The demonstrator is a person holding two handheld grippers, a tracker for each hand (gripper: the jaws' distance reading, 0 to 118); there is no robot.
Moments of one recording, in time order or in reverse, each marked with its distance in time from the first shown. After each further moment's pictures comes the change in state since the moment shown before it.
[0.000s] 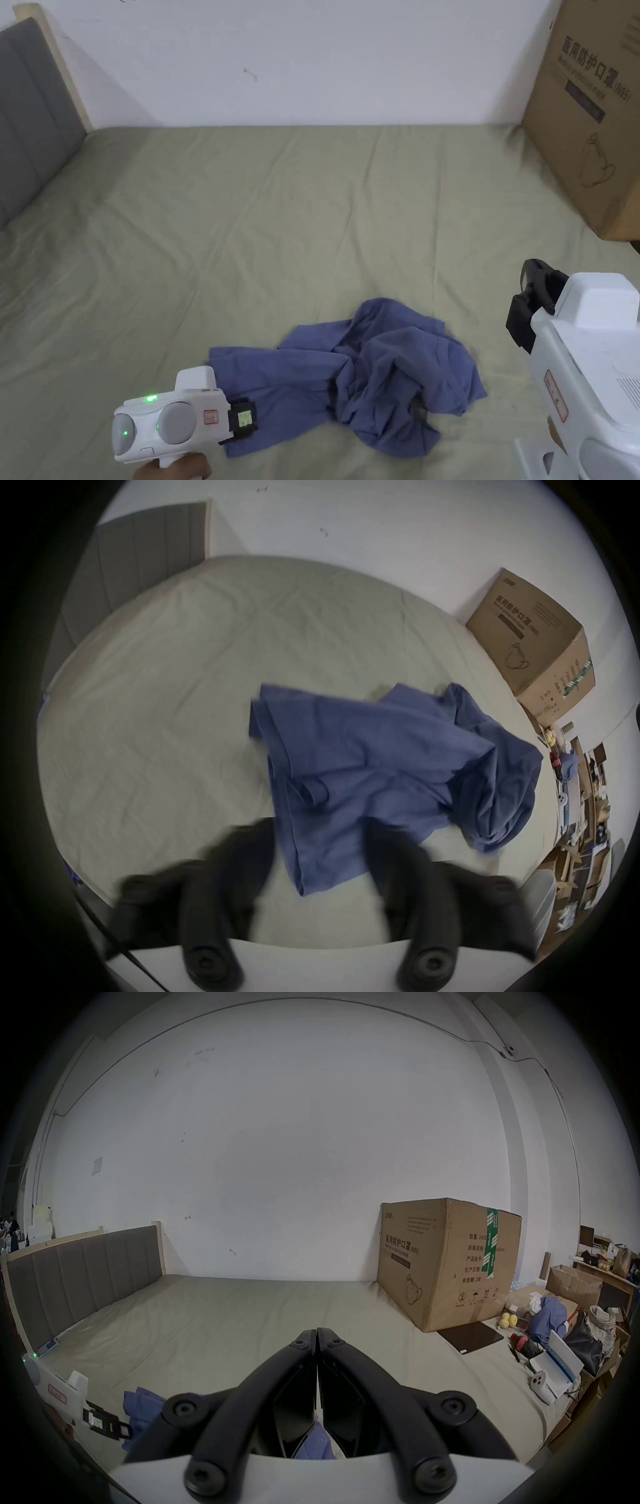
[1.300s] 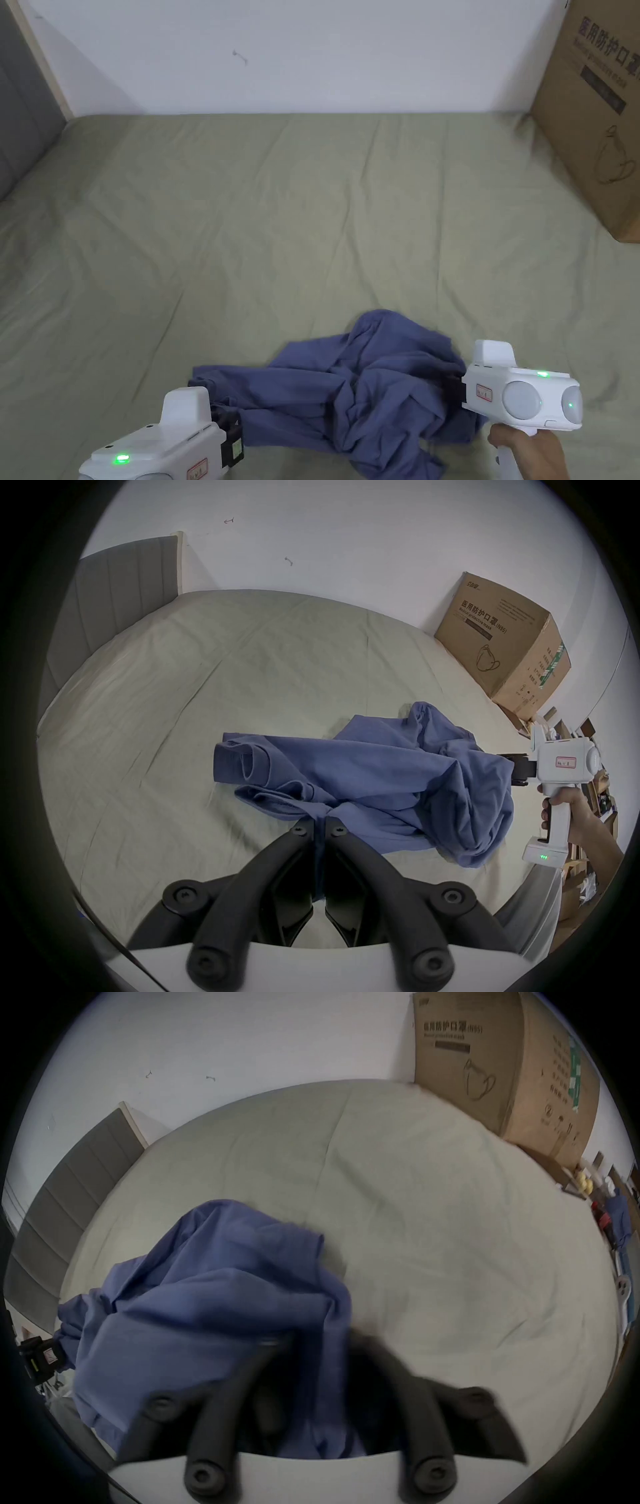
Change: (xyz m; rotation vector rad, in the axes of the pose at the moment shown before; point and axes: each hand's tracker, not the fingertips) left arm 0.019 0.010 0.012 0.174 -0.070 -0.137; right arm 0.006 -0.165 -0.191 -0.818 0.171 -0.146
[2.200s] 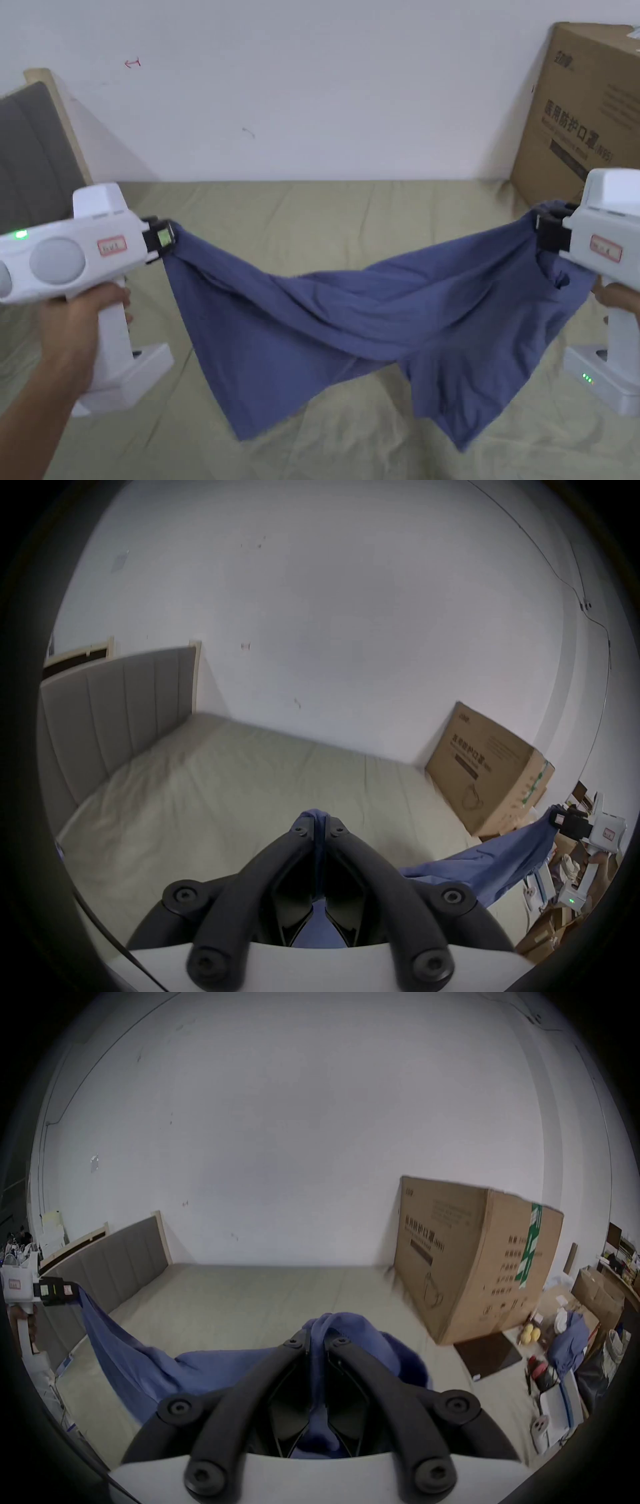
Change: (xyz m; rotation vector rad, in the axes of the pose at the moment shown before) left arm -0.036 0.256 0.128 0.495 -0.017 0.049; right arm 0.005 0.165 0.271 0.645 -0.078 0.157
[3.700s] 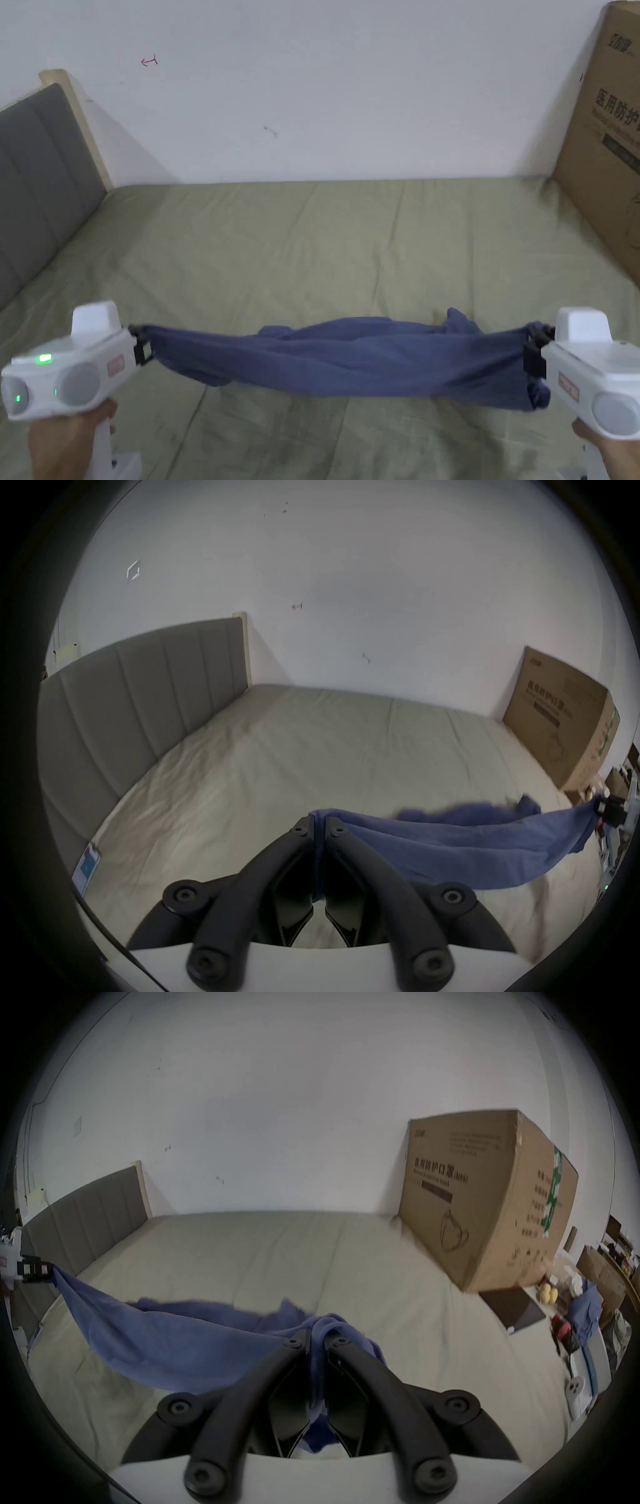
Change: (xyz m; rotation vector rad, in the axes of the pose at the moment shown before) left arm -0.113 -0.131 -0.065 -0.175 0.287 -0.117; right arm -0.042 -0.166 -0.094 -0.202 -0.038 0.011
